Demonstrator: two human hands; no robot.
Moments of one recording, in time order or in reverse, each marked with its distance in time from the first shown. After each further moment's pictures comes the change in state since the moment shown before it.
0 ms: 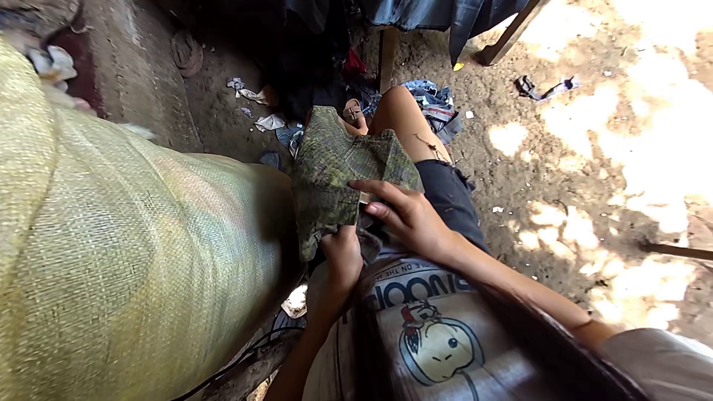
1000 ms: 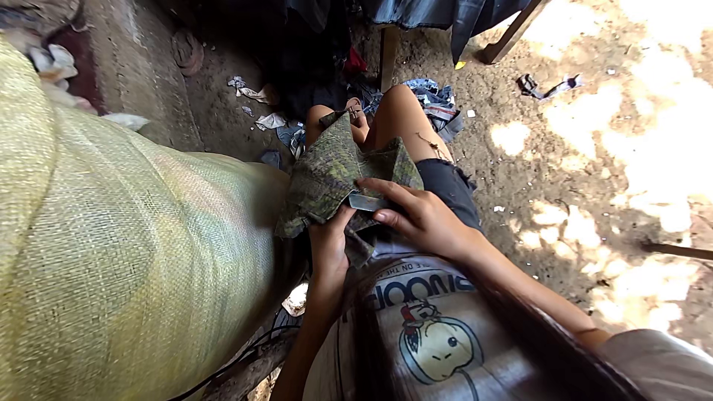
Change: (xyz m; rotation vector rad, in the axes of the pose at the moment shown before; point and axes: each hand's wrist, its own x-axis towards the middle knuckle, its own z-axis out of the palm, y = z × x) left_hand 0.016 0.027 -0.008 0.010 -0.099 -0.214; right_hand -0.004 0.009 -0.016 -0.073 -0.106 -0.086
